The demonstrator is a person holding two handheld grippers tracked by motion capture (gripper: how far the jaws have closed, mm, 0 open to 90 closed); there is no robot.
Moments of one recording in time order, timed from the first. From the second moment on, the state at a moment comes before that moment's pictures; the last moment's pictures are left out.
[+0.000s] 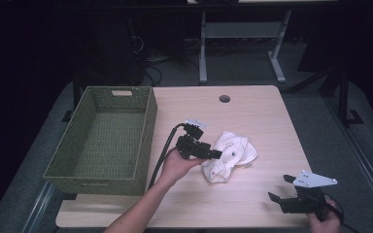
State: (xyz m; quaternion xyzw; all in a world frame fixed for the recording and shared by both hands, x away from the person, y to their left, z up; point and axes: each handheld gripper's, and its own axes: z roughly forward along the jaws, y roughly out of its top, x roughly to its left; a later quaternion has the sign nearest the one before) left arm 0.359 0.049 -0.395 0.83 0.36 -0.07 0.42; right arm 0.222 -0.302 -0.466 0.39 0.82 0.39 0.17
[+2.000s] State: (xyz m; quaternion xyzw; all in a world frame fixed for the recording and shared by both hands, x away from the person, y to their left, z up) left arm 0.285 0.113 -0.433 0.84 0.33 -0.06 0.43; right arm 0.225 -0.303 -0.473 0.40 0.82 0.38 0.17
